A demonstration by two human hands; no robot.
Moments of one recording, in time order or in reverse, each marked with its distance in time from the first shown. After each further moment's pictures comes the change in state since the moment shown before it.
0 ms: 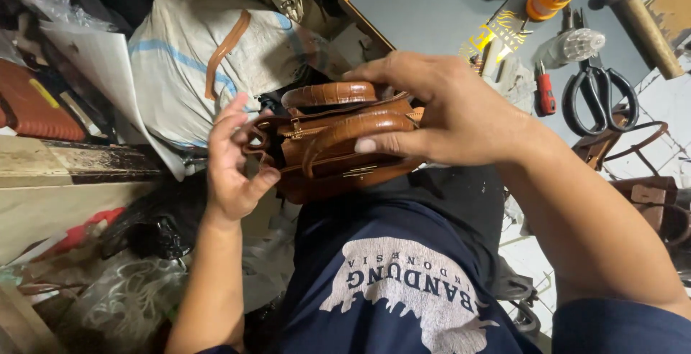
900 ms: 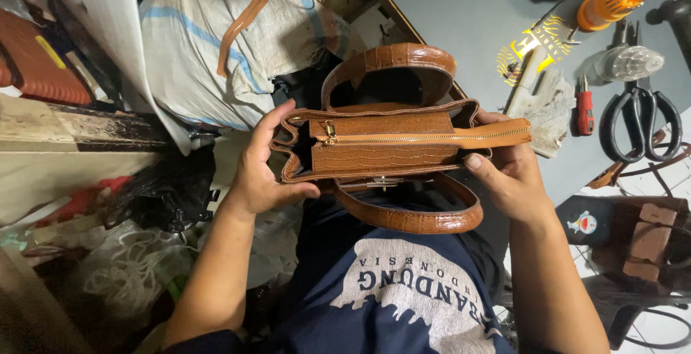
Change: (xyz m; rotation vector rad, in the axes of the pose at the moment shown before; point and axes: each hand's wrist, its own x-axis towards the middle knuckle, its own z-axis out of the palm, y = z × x) left_hand -0.012 -0.014 0.006 0.032 -0.023 -0.288; right_hand -0.161 0.131 0.096 0.592 0.510 0.495
